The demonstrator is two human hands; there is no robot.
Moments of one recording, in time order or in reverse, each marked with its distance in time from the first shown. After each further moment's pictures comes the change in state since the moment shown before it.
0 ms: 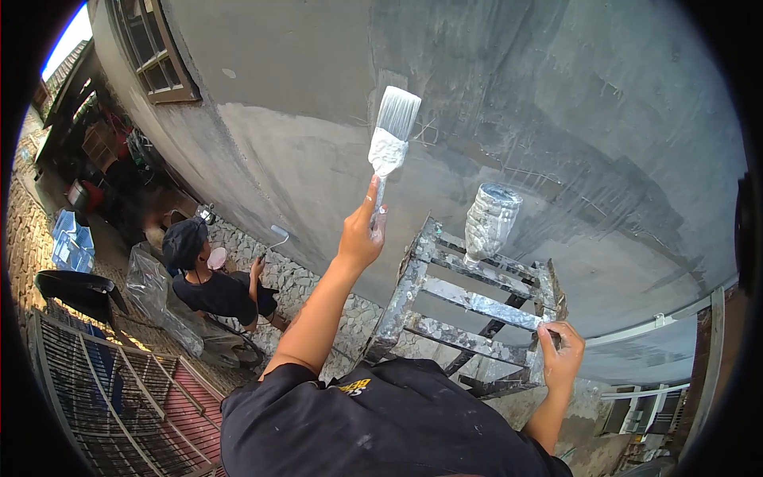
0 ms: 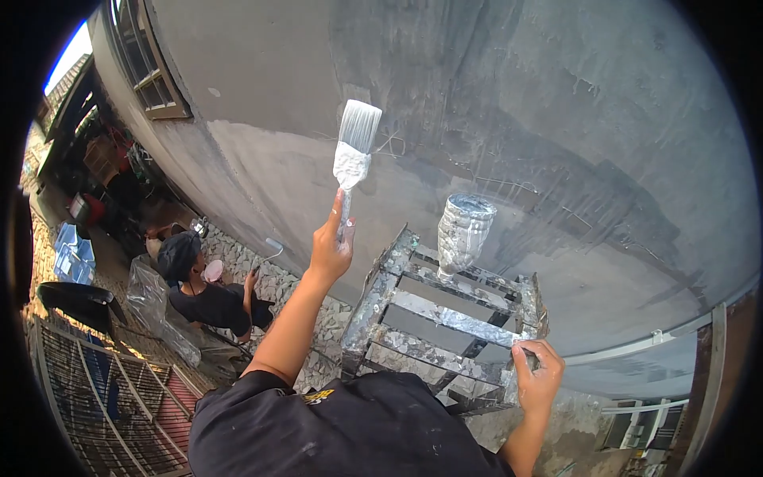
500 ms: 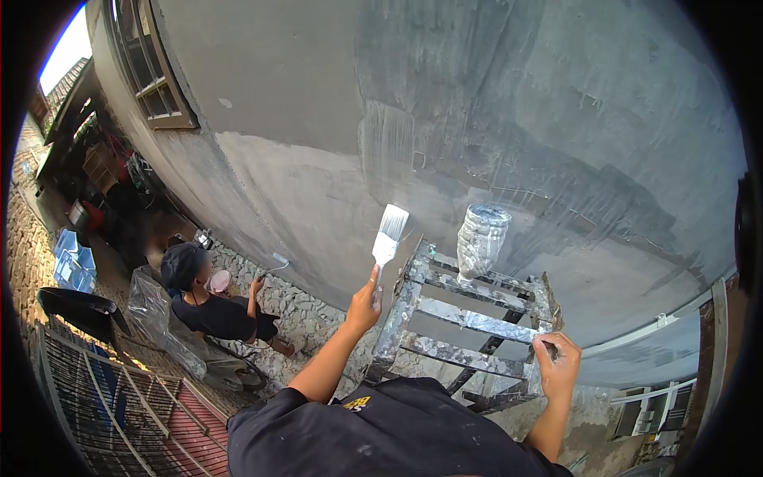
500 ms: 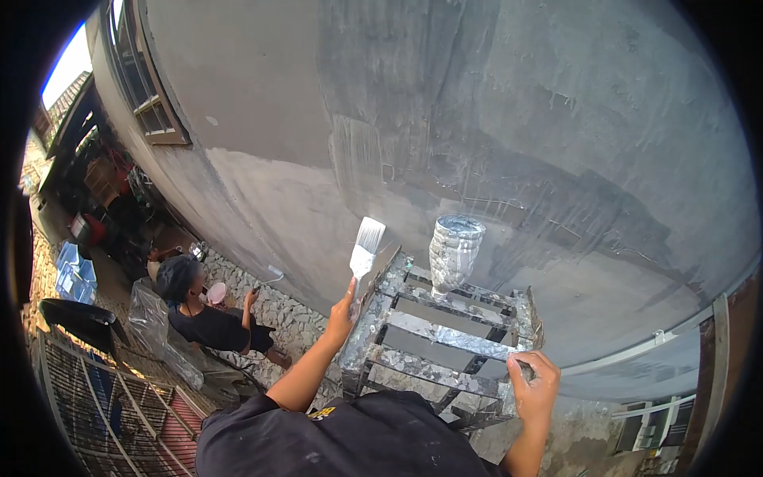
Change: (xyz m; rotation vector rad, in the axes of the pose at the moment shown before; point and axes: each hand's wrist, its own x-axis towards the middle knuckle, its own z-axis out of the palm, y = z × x) left_hand -0.158 -0.052 0.032 -0.021 -0.242 -0.244; right_hand 0.002 -0.005 -0.002 0.000 -0.012 -0.009
